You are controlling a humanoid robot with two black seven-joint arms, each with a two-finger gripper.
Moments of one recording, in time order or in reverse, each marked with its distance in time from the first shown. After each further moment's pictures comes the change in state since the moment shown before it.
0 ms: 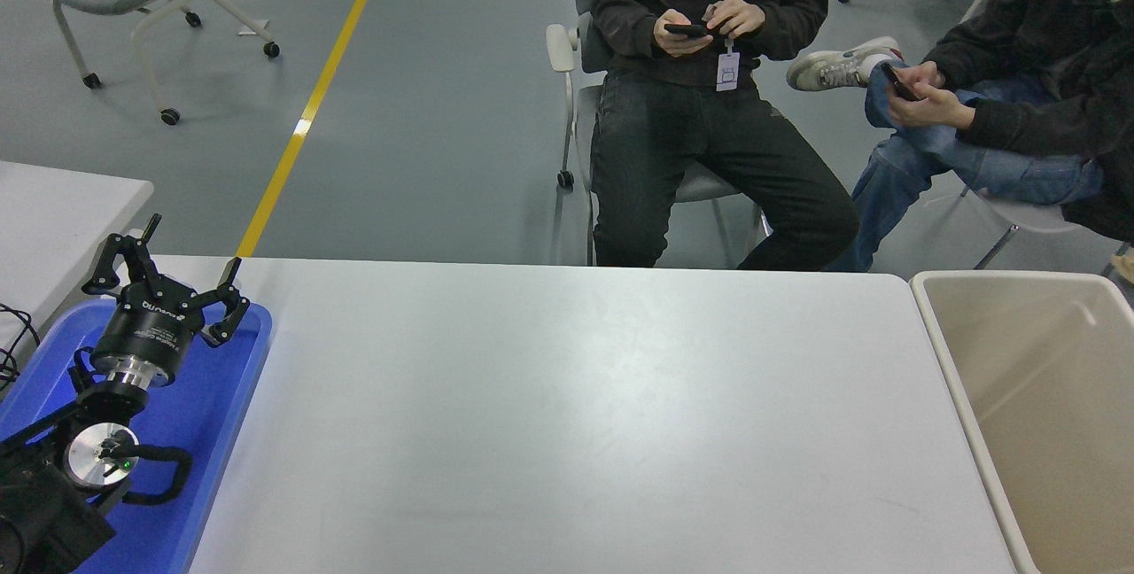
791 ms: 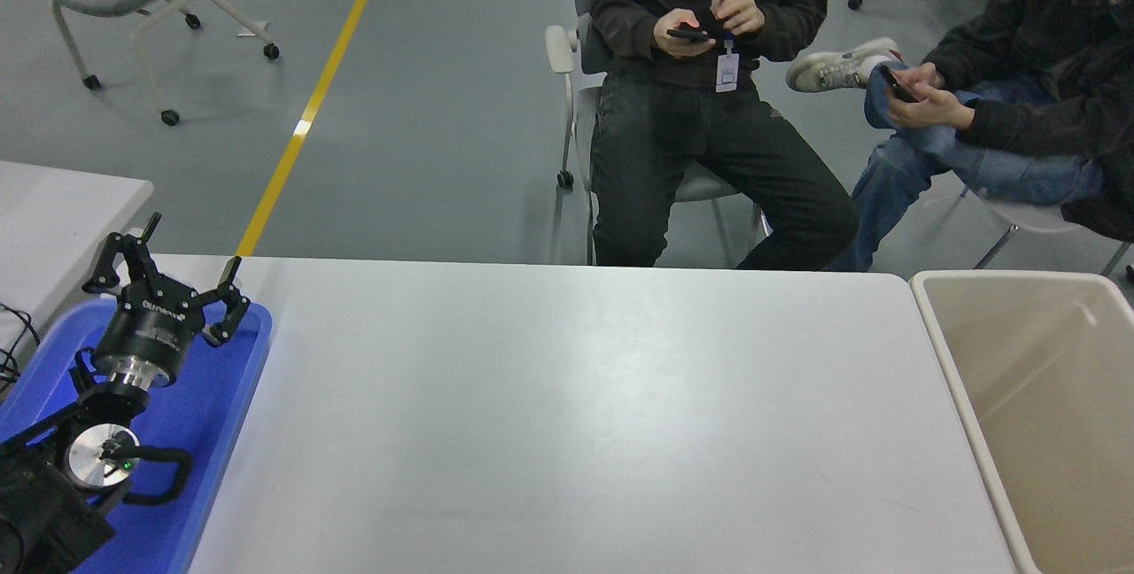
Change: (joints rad) left arm 0.000 0.000 0.000 0.000 0.000 0.000 0.000; right arm -0.411 0.313 0.105 -0.453 0.234 -0.093 0.055
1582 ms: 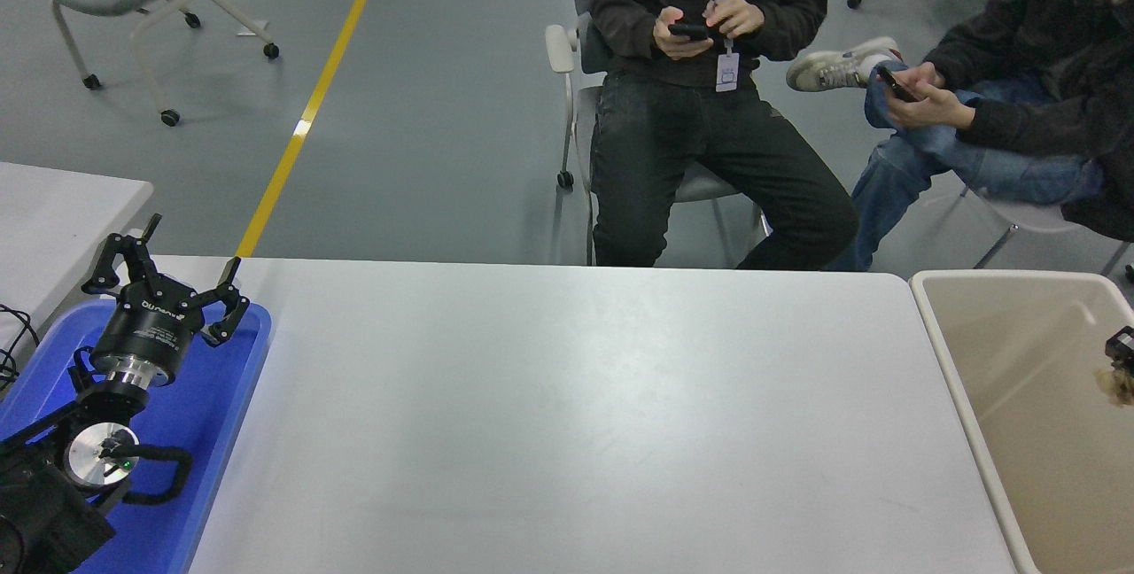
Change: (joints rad) left arm 0.000 0.000 0.000 0.000 0.000 0.000 0.000; right arm -0.277 0.494 0.152 -0.748 0.059 0.125 0.072
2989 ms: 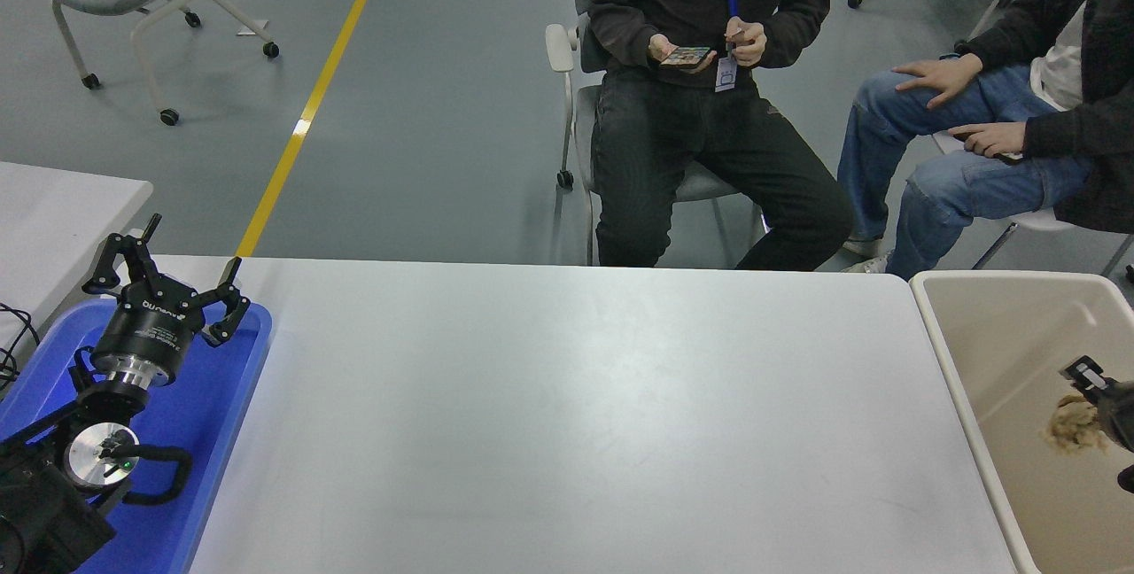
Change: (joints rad) left arm 0.000 0.000 0.000 0.000 0.000 0.000 0.000; right arm -0.043 0.159 -0.006 -0.209 0.042 -0.001 -0.003
